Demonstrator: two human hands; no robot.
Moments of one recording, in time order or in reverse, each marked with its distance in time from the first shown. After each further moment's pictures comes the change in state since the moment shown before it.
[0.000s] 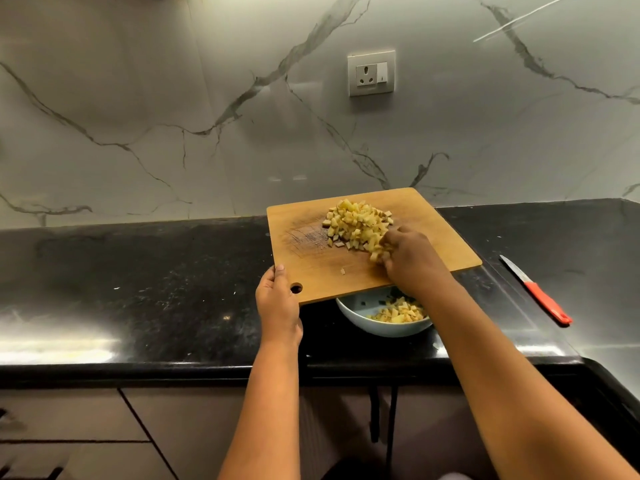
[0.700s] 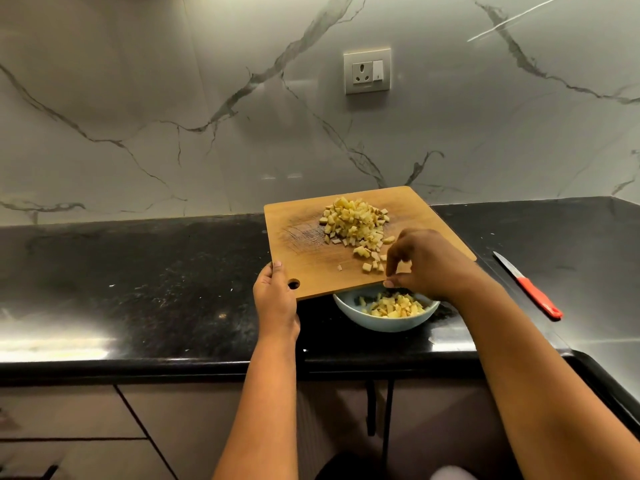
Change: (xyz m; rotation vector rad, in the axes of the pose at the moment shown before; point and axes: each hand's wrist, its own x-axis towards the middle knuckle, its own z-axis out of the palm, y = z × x) left_hand -0.001 0.001 -0.001 -0.001 -0.016 -0.001; right_hand -0.028 0.004 -0.043 -0.085 -0.224 -0.180
